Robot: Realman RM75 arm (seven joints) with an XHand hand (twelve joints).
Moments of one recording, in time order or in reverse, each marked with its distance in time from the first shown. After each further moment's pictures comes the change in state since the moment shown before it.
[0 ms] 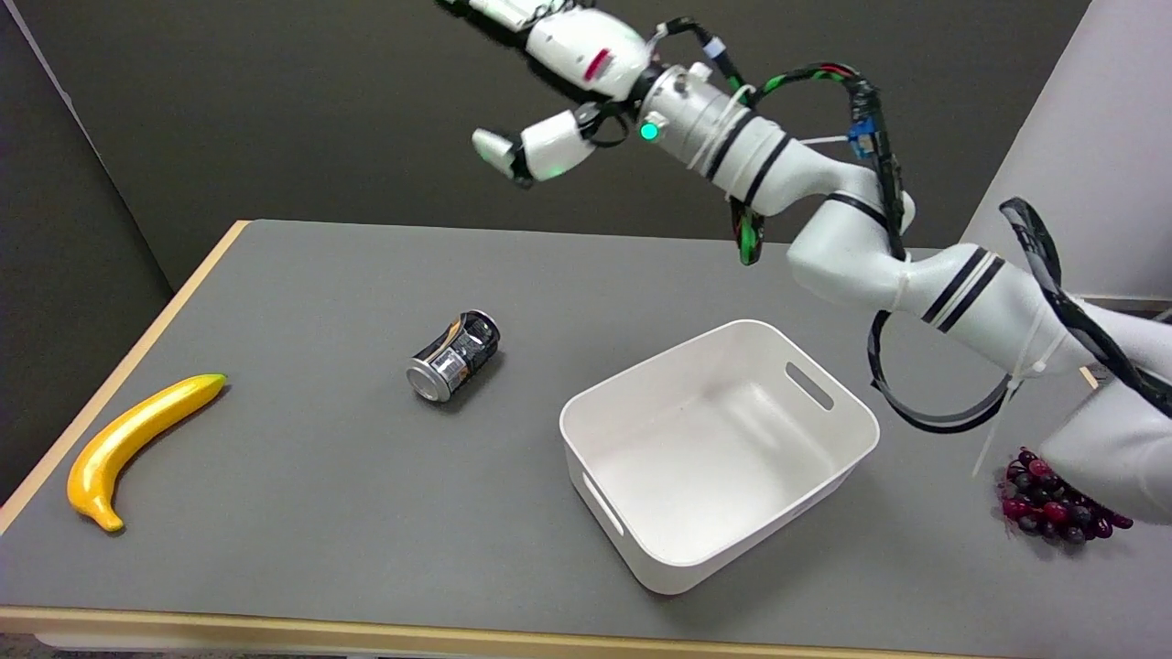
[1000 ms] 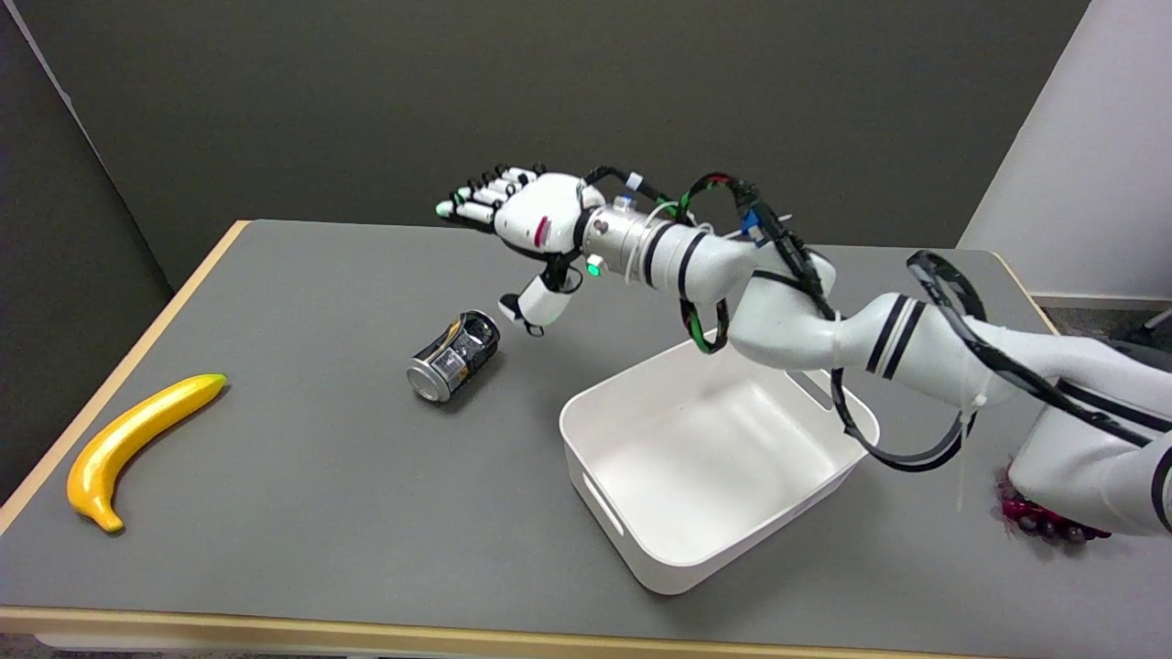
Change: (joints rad) arm -0.010 -0.103 -0.217 -0.072 -0.029 -0.289 -0.274
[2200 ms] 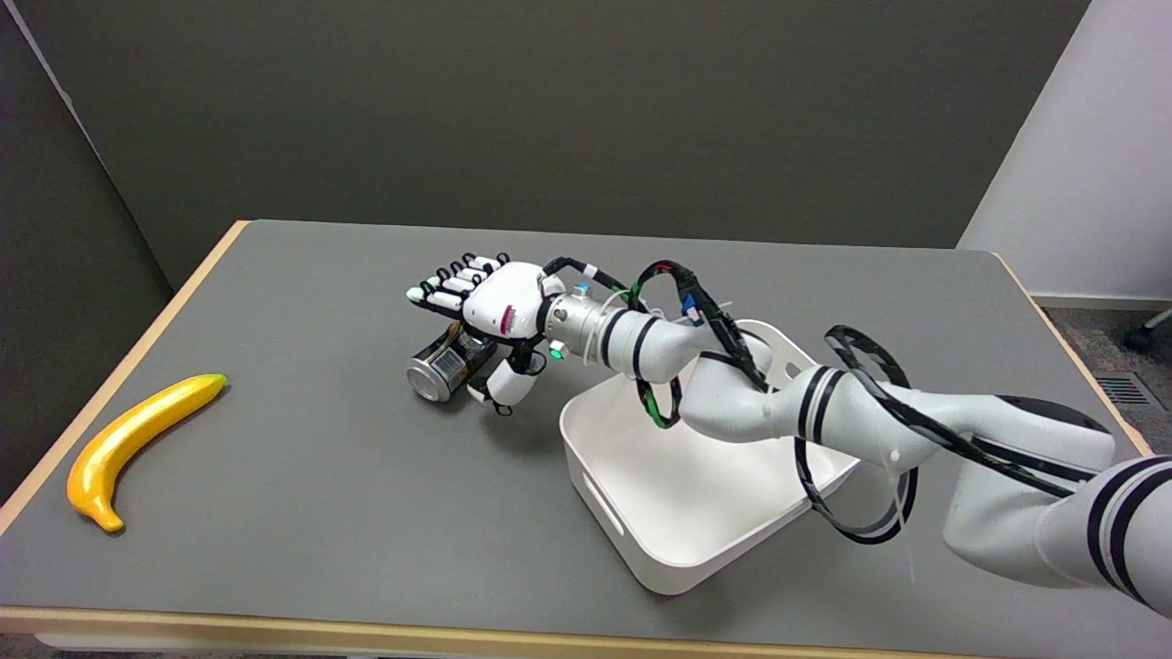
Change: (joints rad) arm -0.108 -0.199 -0.016 -0.293 -0.014 0.198 -0.081
